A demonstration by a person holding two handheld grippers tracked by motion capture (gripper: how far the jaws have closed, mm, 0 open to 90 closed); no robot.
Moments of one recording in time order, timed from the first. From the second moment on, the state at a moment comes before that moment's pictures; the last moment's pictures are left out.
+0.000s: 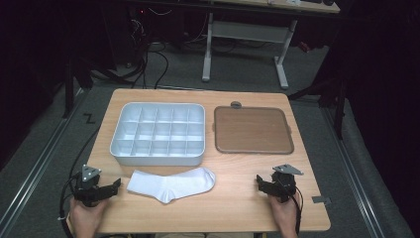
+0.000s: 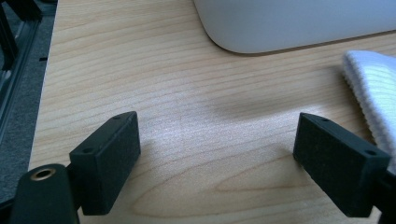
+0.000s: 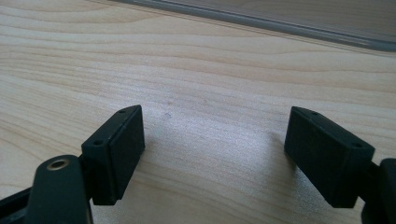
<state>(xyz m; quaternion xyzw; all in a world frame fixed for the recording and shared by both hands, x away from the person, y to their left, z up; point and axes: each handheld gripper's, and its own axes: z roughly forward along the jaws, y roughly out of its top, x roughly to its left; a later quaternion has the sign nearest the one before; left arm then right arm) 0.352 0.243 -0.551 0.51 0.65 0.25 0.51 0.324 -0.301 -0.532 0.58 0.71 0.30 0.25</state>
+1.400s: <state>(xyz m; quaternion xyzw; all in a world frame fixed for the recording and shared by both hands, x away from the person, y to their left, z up) 0.350 0.243 -0.549 0.51 0.64 0.24 0.52 0.318 -0.301 -0.530 0.58 0.72 0.29 0.25</state>
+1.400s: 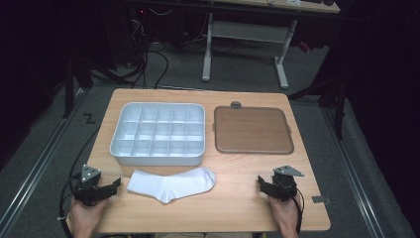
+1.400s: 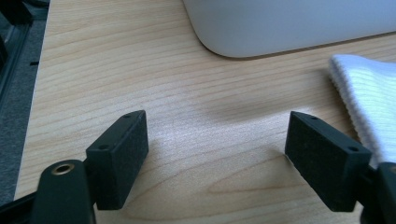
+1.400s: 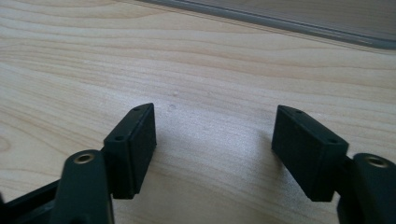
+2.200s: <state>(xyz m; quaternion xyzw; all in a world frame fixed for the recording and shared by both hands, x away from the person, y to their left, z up) 0.337 0.216 -0.519 0.50 0.63 0.15 0.58 0.307 -0.259 -0.513 0.52 0.75 0.35 0.22</state>
